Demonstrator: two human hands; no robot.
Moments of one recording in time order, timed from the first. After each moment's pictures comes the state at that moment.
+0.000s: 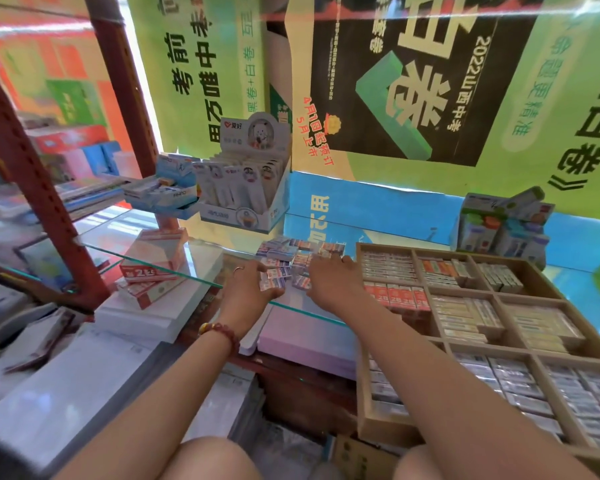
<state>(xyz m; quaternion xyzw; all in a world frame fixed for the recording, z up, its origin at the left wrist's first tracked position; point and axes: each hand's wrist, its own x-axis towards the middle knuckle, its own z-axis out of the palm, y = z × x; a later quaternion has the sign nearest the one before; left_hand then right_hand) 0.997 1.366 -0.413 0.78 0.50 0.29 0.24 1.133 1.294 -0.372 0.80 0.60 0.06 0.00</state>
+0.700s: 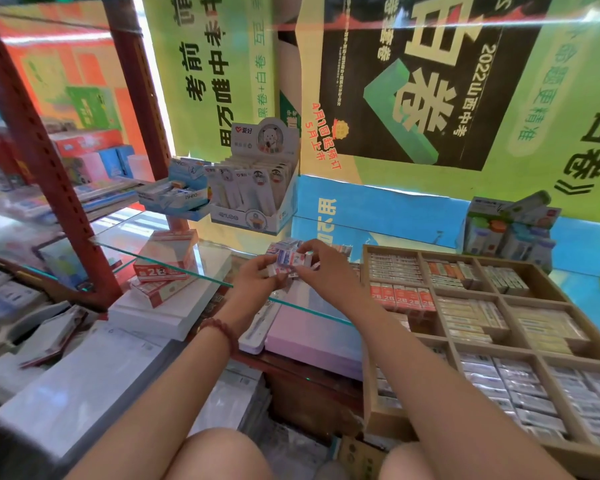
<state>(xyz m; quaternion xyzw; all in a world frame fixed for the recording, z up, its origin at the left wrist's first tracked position) 0.996 1.346 -0.385 0.61 0.39 0.42 0.55 1.121 1.294 -0.367 0.71 0.57 -0.13 -0.40</state>
